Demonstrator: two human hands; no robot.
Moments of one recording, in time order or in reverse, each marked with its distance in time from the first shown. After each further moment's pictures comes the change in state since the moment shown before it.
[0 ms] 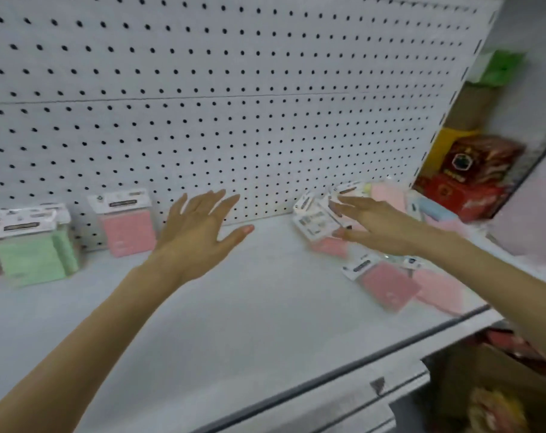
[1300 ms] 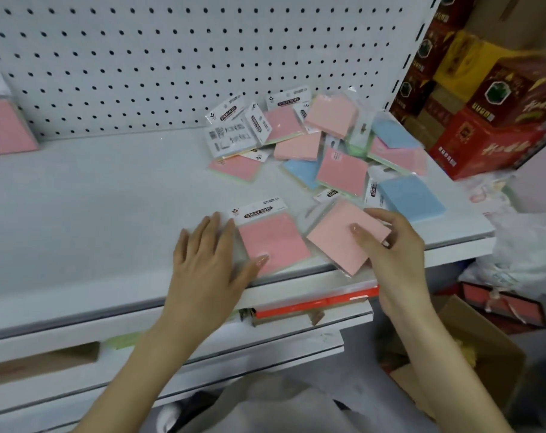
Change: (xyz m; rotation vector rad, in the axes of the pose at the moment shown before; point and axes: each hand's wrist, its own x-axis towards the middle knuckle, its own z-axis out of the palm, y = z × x) left_hand -0.060 0.245 0.141 -0.116 -0.088 -0.272; right_hand -0.148 0.101 0.121 1.465 0.526 0.584
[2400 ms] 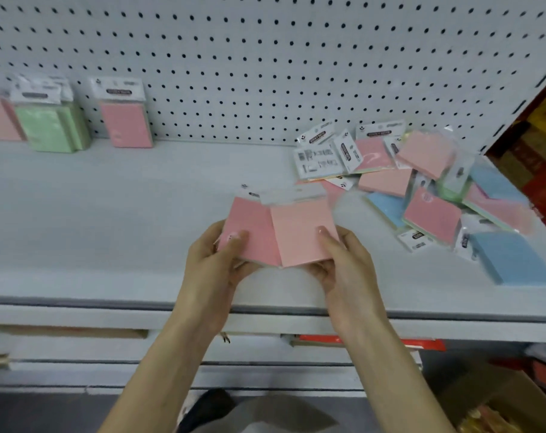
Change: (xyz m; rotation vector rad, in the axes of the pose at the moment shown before) left_hand -0.007 -0.043 -0.059 -1.628 0.302 -0.541; right_hand -0.040 -0.029 0.140 0.487 -0.370 0.353
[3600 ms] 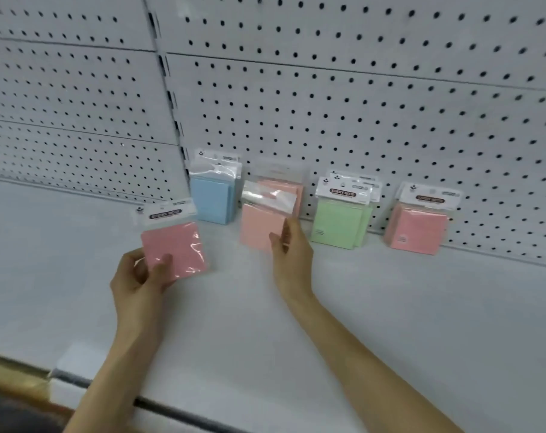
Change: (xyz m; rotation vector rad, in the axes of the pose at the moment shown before) left_hand 0.165 0.210 -0.515 0.143 0.620 0.407; right_hand 0.078 0.263 0.519 -0.769 -0.231 -0.543
